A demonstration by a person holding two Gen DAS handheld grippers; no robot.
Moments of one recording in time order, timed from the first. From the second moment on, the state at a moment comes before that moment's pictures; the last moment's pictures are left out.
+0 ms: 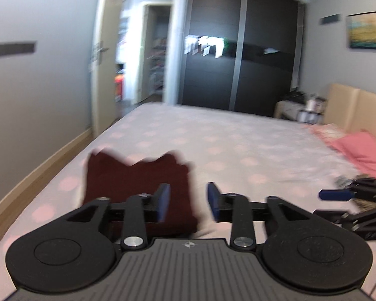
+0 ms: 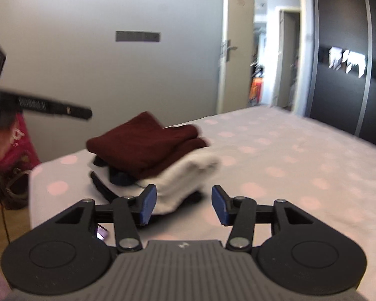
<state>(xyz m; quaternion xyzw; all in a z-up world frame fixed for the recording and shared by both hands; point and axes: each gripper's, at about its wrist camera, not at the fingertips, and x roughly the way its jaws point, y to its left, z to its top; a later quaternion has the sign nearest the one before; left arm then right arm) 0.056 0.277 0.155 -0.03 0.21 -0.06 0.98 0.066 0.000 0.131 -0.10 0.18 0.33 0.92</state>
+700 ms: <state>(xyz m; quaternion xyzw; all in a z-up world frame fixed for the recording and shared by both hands) -0.060 0.059 0.099 -0.07 0.19 0.00 0.98 -0.078 -0.161 0.141 -0.02 0.13 0.11 0.98</state>
